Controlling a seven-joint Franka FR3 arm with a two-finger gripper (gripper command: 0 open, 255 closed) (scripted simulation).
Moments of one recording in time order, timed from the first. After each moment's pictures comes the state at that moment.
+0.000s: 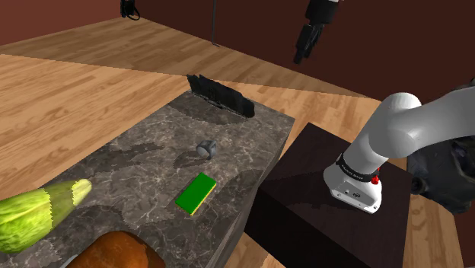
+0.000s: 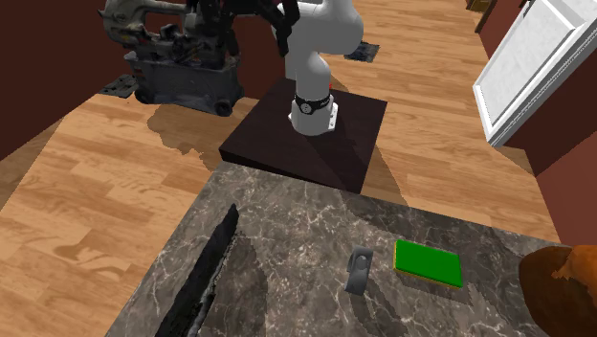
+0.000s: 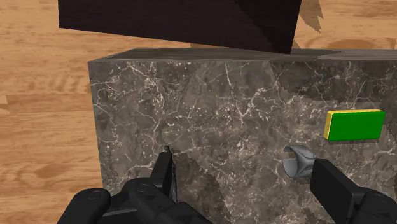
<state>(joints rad) 0.00 -0.76 -0.06 -2.41 0.11 1.66 -0.12</state>
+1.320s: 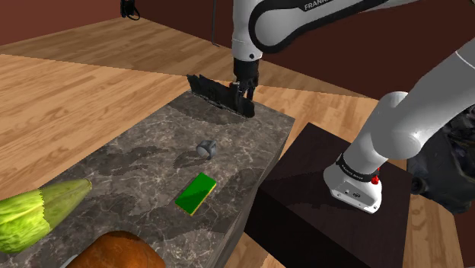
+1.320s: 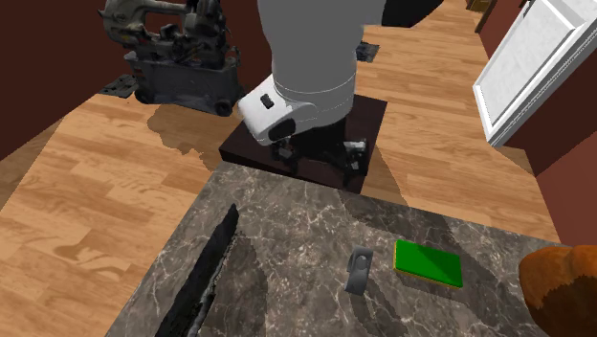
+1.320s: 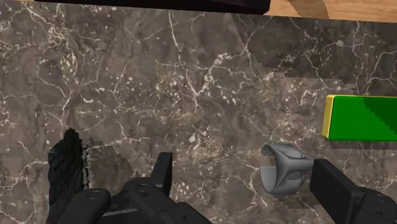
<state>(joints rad) 0.11 -0.23 0.21 -2.33 0.16 2.03 0.13</state>
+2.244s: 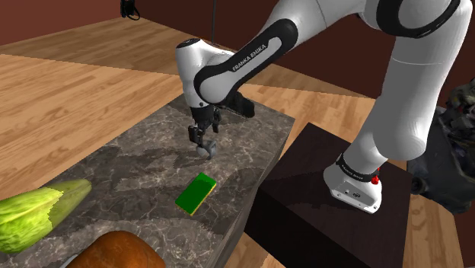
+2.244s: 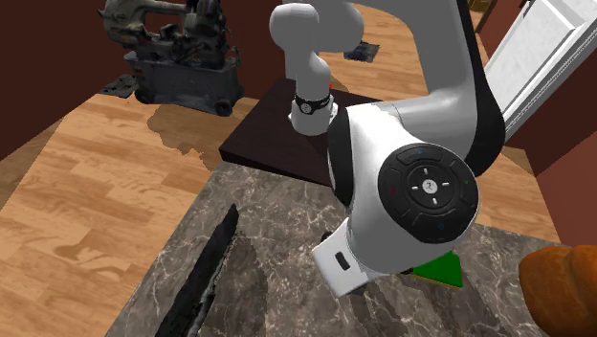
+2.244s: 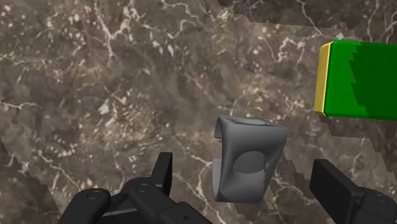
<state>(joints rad) 0.21 0.33 0.29 -2.01 0.00 2.16 0.37</state>
